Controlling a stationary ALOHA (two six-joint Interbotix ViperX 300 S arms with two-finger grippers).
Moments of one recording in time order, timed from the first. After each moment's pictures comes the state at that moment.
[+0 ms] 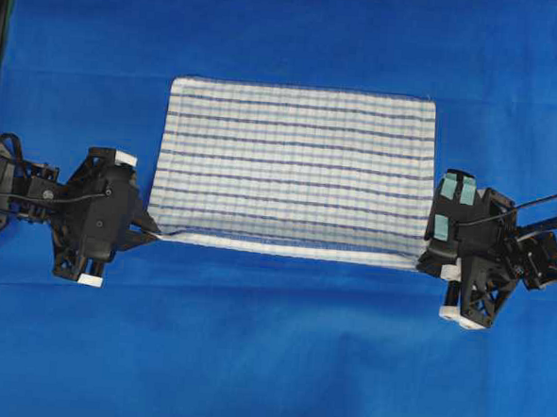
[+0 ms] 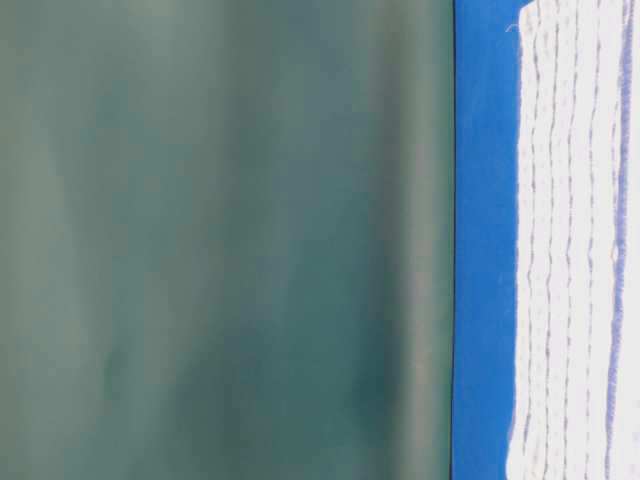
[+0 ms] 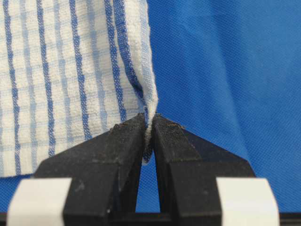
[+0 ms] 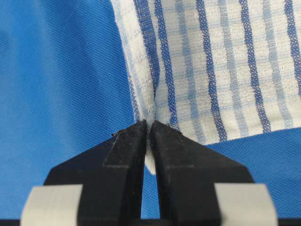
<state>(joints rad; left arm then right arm) -0.16 -0.31 1.12 -0.03 -0.07 0.08 0.27 -0.22 0.97 -0.38 0.29 0.91</state>
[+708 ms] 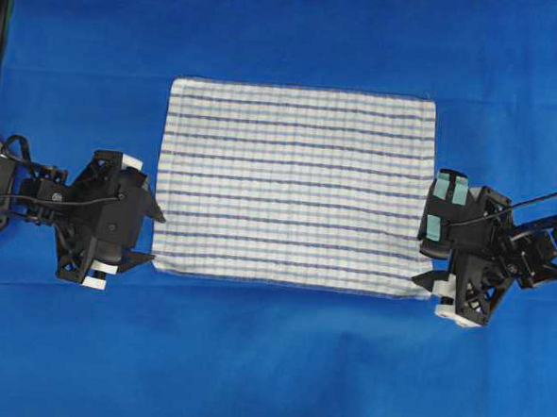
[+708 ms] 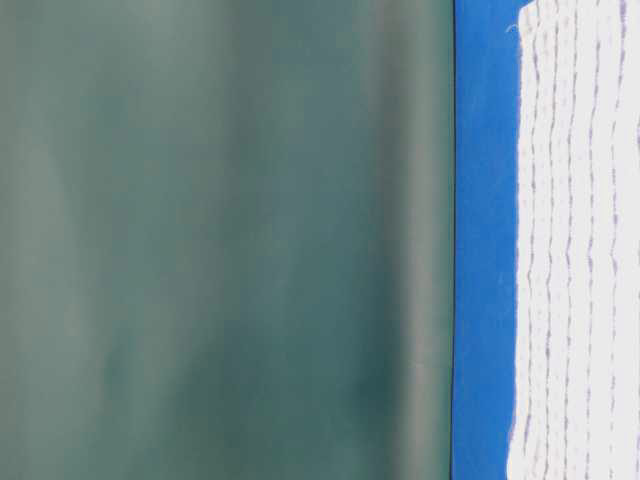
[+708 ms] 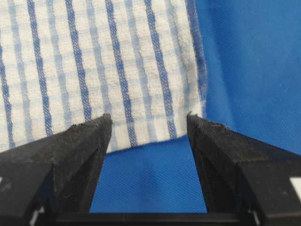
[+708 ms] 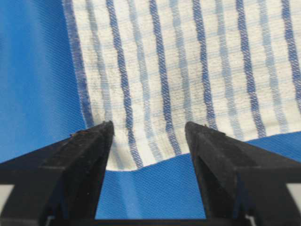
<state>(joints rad) -0.17 -0.29 1.09 -0.03 -0.03 0.08 0.26 -0.21 0.95 -0.39 0.32 0.90</state>
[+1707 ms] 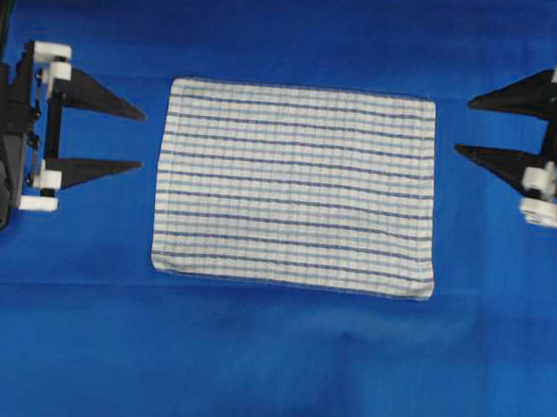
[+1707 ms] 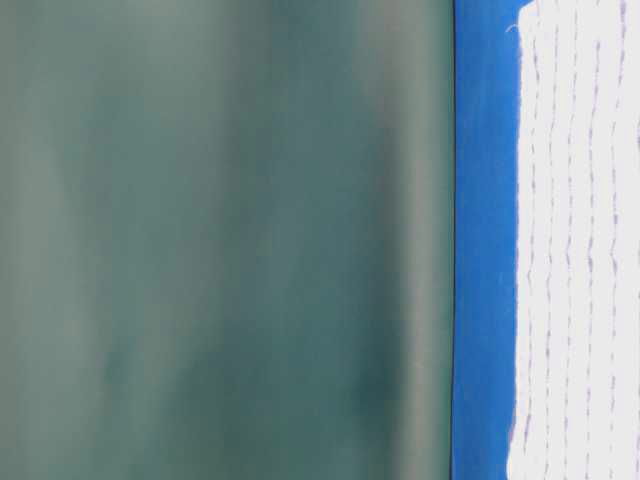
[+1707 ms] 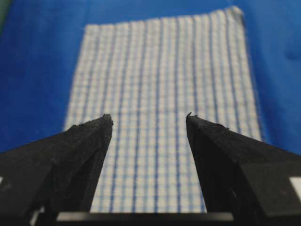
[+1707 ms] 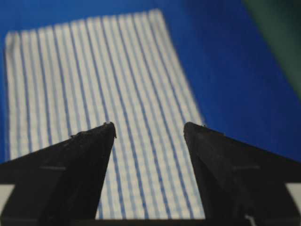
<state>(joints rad) 0.07 -0.83 1.10 -0.03 -0.06 0.20 0.06 -0.80 0.93 -0.83 0.44 0.89</state>
